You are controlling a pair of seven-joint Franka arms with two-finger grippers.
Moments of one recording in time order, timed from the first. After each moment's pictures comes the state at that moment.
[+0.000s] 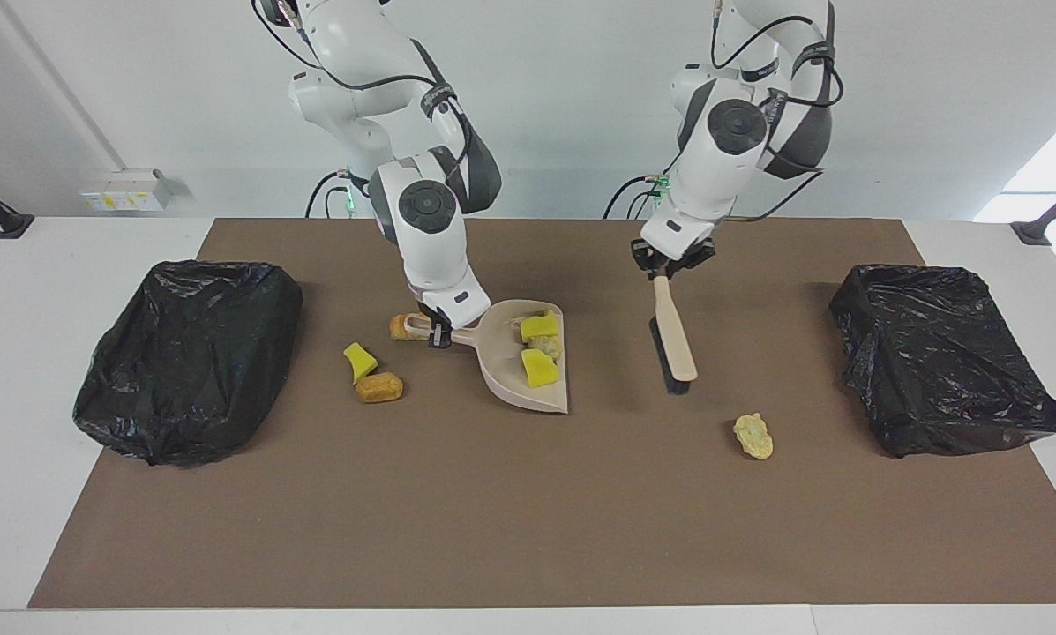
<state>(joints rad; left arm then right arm) -0.35 -0.03 -0.03 -2.00 -0.05 1.84 -0.38 0.25 0.25 0.15 -1.89 -0.04 2.01 -1.05</state>
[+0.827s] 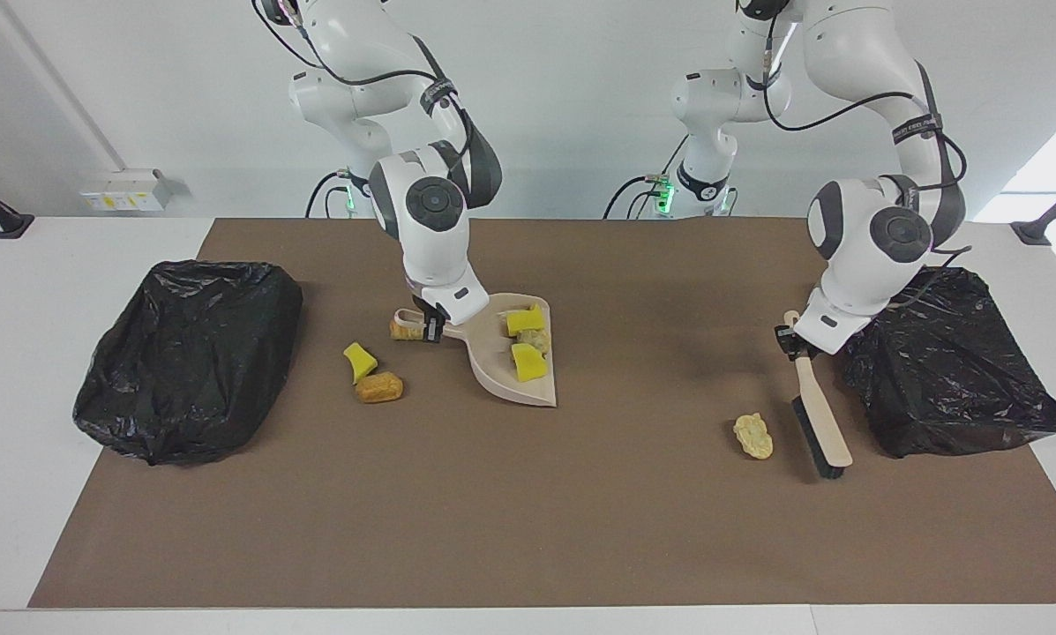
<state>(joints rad) -0.04 0.23 -0.06 -1.94 0.12 2.05 -0.06 0.25 0.23 0.15 -1.87 -0.11 1.92 -1.06</state>
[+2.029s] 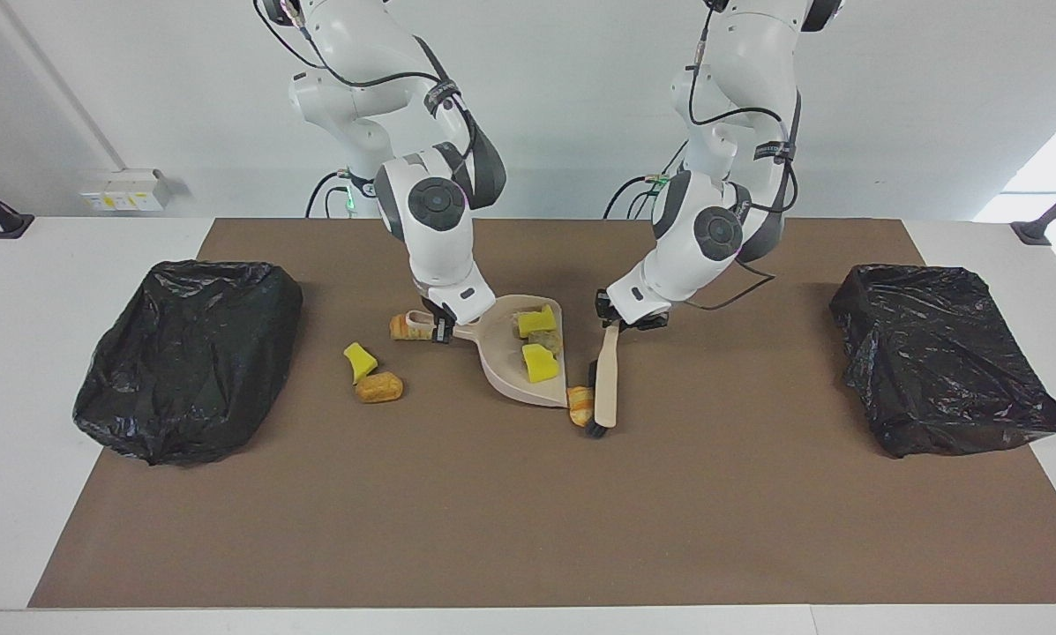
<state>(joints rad) -0.37 0.23 -0.12 -1.98 -0.33 2.07 -0.02 0.27 0.24 0.15 -1.89 -0.07 1.98 -1.03</state>
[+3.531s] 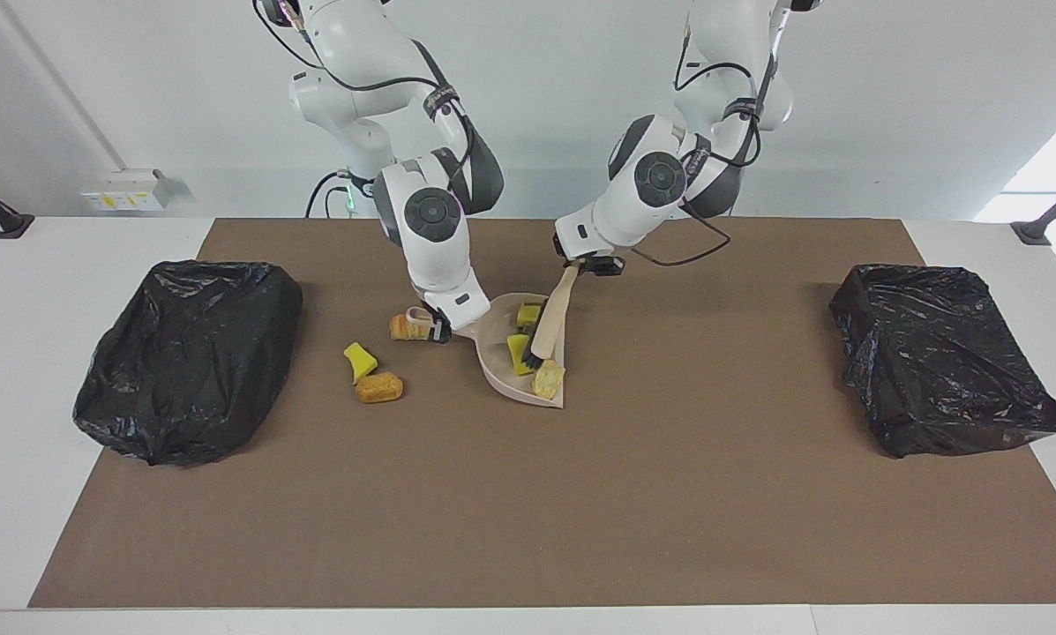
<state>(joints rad) -0.49 0.09 -0.13 -1.99 -0.39 1.87 0.01 0.25 0.24 0.15 -1.91 -0.02 1.97 -0.99</state>
